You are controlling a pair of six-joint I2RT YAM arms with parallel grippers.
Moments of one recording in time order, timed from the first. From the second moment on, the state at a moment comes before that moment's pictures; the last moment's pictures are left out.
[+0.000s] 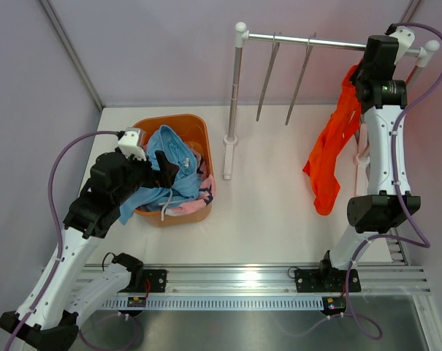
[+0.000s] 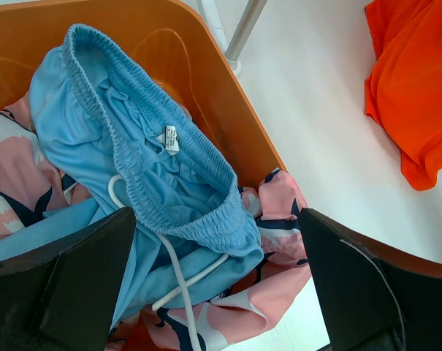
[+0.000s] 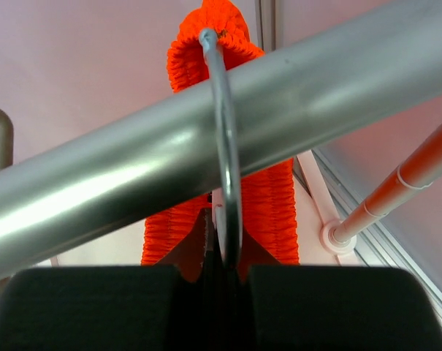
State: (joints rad) left arm -0.41 0.78 1.02 -0.58 0.02 -0.28; right arm -0.04 1.77 2.18 -0.76 0.42 0.33
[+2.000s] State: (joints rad) left arm -1.10 1.13 1.29 -0.55 -0.30 -0.34; right arm 0.41 0.90 1.19 -0.88 -0.06 0.40
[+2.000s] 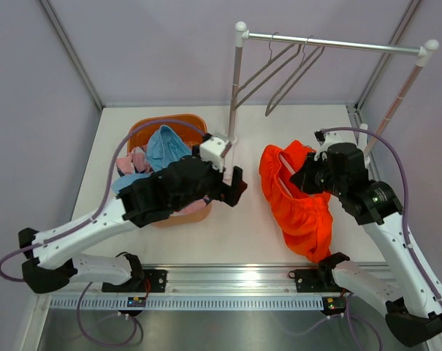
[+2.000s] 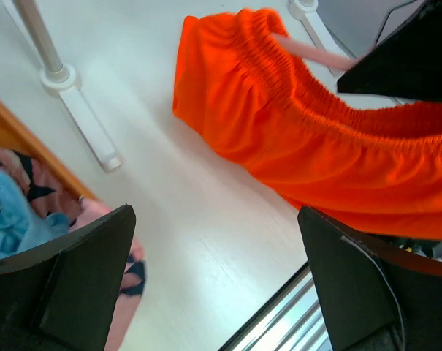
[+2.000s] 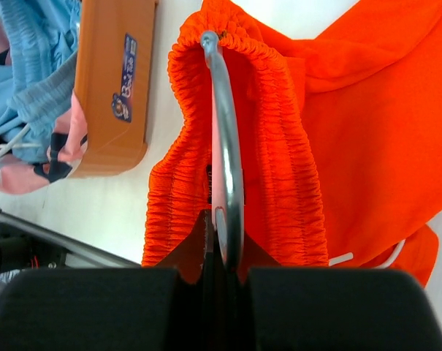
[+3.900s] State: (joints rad) left arm -1.13 1.78 1.75 -0.55 -0.48 -0.41; right arm 0.57 0.84 1.16 -0.93 0.07 0.42
